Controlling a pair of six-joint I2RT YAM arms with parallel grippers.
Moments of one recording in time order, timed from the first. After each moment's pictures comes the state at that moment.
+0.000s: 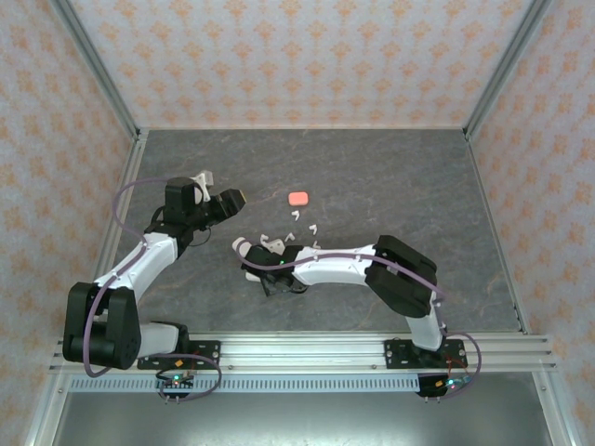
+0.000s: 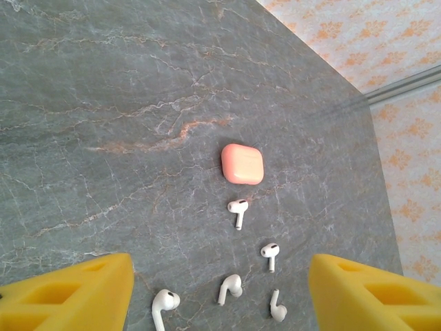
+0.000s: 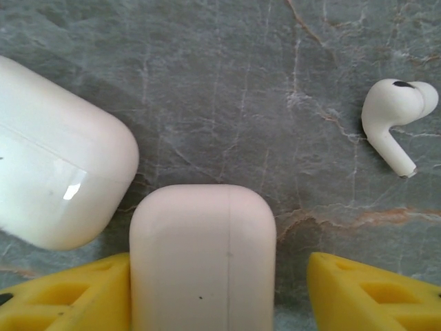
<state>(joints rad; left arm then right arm) -0.06 1.29 0.72 -0.03 0.44 -0.64 1.17 1.97 1.31 -0.66 0.26 0.73</state>
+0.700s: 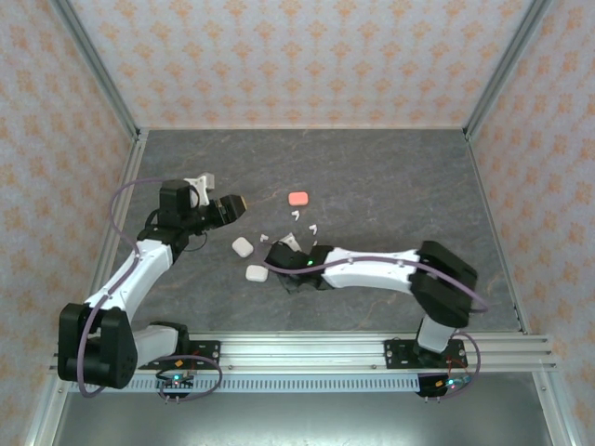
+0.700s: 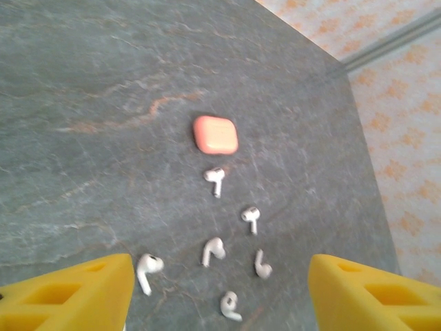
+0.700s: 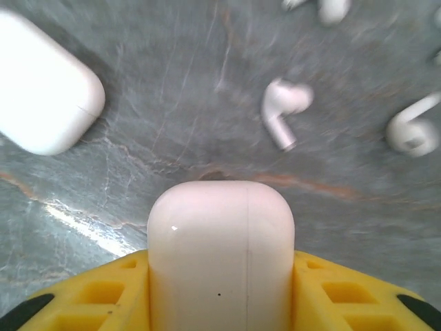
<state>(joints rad) -0.07 1.17 0.72 -0.16 0.54 -0.54 1.14 1.68 1.10 -0.61 0.31 0.48</state>
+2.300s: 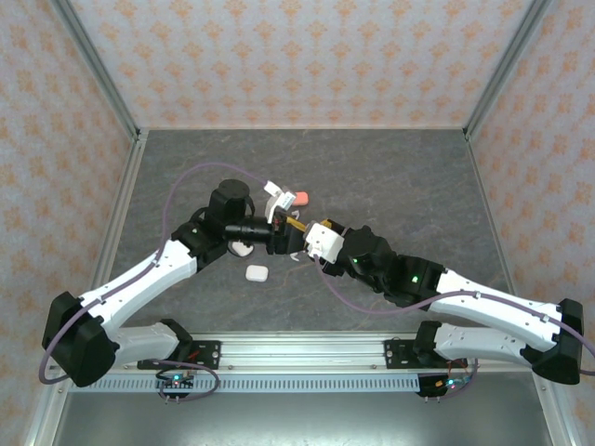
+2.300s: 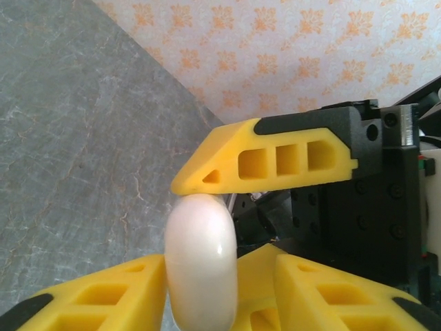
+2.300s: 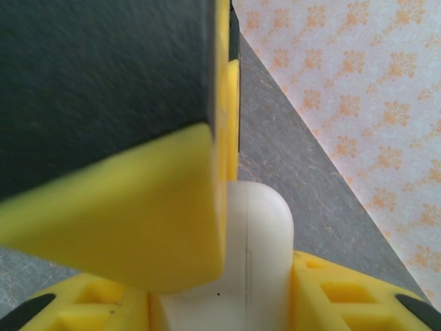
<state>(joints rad) -0.60 1.20 0.91 -0.12 0.81 -0.42 1.10 0.97 0.85 -0.33 0.35 -0.41</state>
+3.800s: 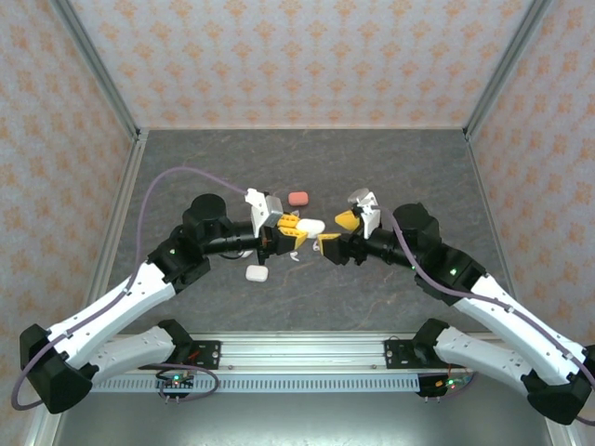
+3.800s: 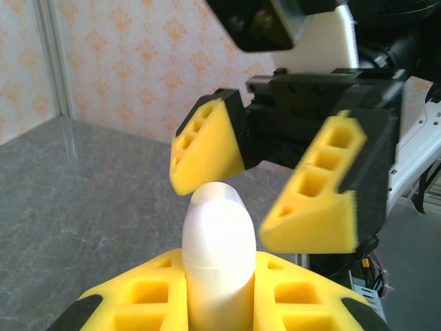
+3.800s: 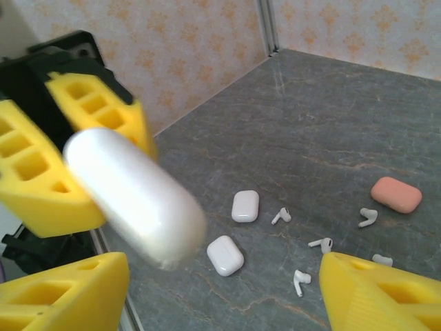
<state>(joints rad) -0.67 0.98 0.86 -0.03 0.60 -0.04 0.78 0.83 0.90 -0.40 -0.24 0.23</state>
